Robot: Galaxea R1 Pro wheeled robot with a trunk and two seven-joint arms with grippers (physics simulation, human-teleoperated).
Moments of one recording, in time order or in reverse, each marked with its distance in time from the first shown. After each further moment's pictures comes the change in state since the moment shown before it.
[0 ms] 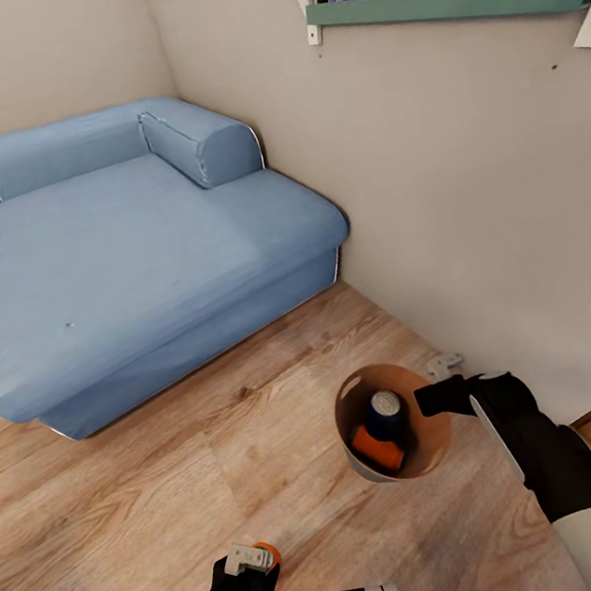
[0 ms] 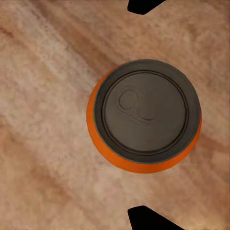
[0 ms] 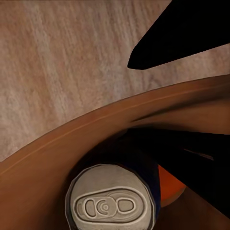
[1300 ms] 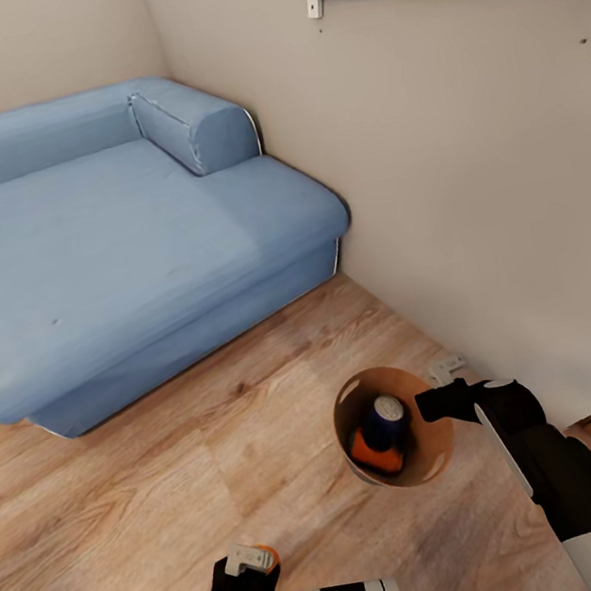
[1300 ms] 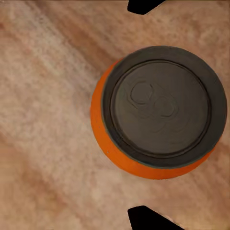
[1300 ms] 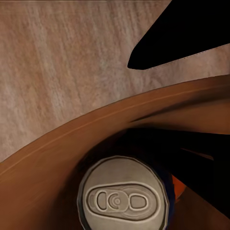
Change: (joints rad) left arm 0.000 -0.002 0.001 0.002 -0.001 0.001 0.003; right arm 0.054 0.001 0.001 -0.083 -0.002 0.002 0.000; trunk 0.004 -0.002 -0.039
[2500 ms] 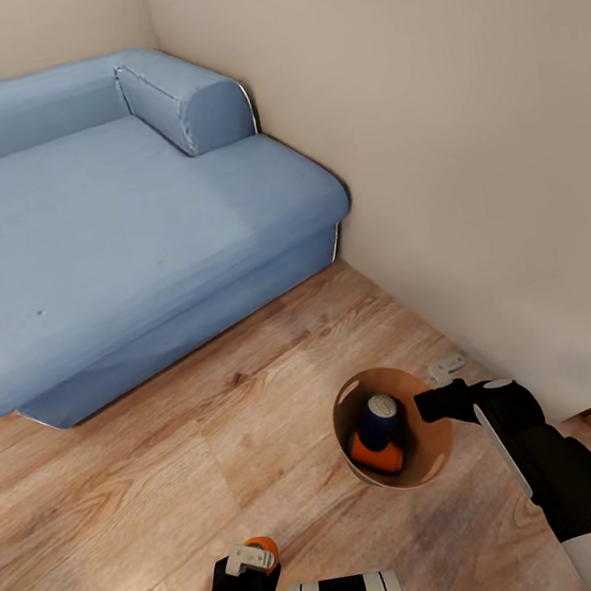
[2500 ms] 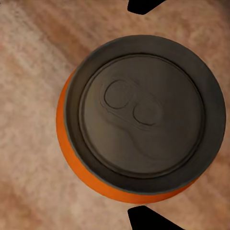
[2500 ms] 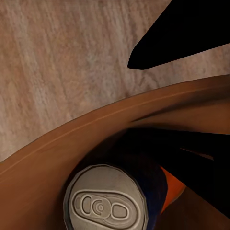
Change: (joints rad) left arm 0.000 -0.001 -0.002 0.000 -0.005 -0.001 0.000; right arm 0.001 0.002 0.003 0.000 0.002 -0.001 0.000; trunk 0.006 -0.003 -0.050
